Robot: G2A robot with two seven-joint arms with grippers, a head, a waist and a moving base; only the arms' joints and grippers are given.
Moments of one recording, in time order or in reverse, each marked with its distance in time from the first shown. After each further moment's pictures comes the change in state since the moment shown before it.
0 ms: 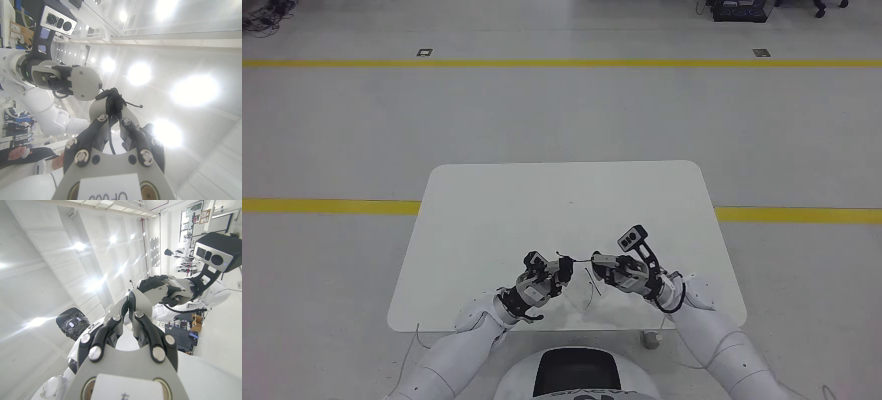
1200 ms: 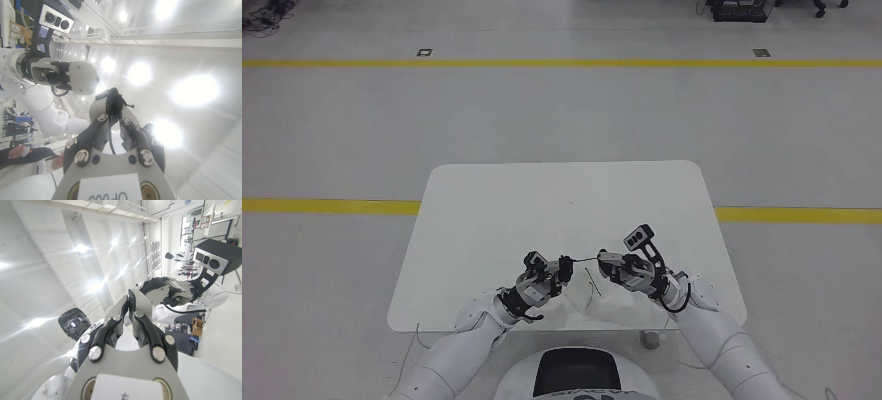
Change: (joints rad) left arm 0.000 0.000 0.000 0.000 0.000 0.000 0.000; right arm -0.012 0.002 0.034 0.007 0.009 -0.003 0.008
